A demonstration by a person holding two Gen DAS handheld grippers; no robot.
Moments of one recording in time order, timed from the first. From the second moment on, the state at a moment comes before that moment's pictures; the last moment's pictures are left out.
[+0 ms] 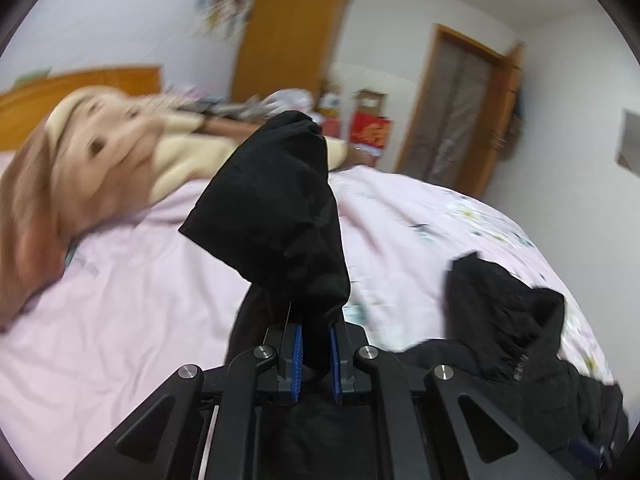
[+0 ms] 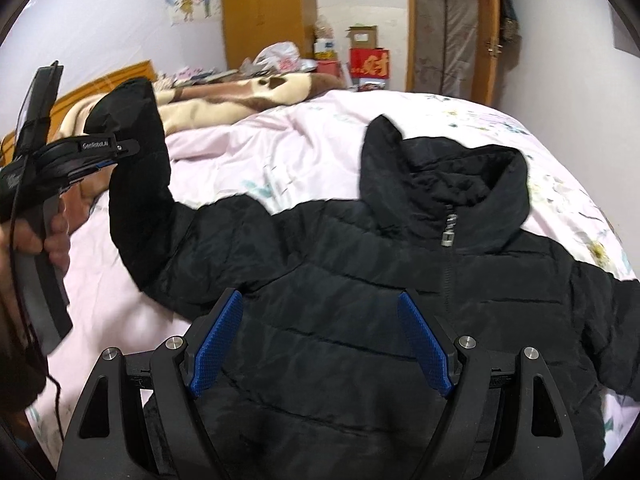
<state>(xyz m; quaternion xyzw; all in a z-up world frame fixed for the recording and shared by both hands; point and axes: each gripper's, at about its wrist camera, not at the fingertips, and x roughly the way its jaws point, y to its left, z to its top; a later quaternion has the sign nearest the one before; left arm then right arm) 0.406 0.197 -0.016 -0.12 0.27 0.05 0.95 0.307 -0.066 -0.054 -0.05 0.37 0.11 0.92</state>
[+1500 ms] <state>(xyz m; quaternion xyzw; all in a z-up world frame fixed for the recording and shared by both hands) 0.383 -0.096 -0.118 -0.03 0.38 -0.23 0.90 0.303 -0.299 -0.067 0.12 0.38 -0.06 0.92</state>
